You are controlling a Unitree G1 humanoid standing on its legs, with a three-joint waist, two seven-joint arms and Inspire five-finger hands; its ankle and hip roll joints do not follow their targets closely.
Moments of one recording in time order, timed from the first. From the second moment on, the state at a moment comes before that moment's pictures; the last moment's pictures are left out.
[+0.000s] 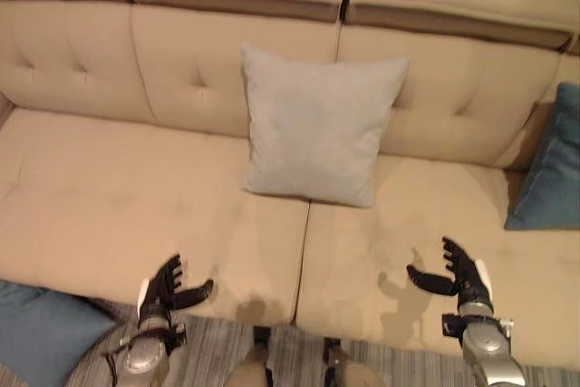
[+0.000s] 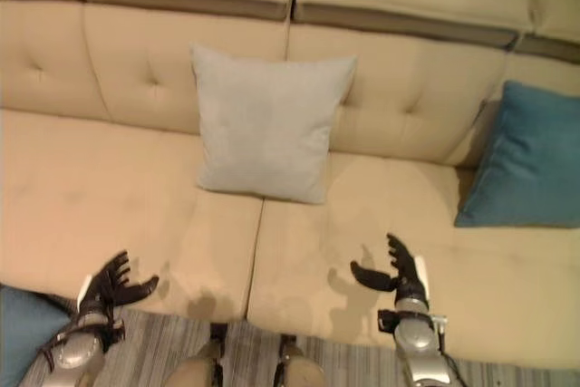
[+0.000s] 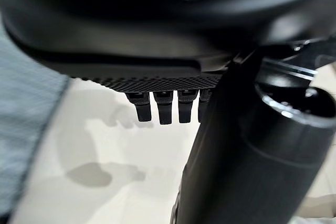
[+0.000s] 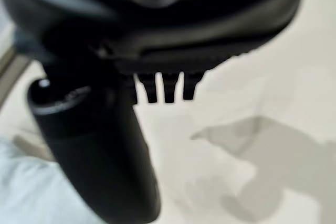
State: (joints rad) left arm 0.18 0.34 -0.03 0.59 -0.36 -0.19 0.14; right arm 0.08 -0.39 -0.03 0.59 0.13 -0.16 -0.18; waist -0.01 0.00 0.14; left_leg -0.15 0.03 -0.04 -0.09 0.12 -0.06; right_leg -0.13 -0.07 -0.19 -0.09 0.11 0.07
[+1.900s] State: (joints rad) left arm -0.06 0.21 -0.16 1.18 -0.16 -0.13 0.14; right arm -0.10 -0.30 0.15 1.17 0.09 -0.10 -0.17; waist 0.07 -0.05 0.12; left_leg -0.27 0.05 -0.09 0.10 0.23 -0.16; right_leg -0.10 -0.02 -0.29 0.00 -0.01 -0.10
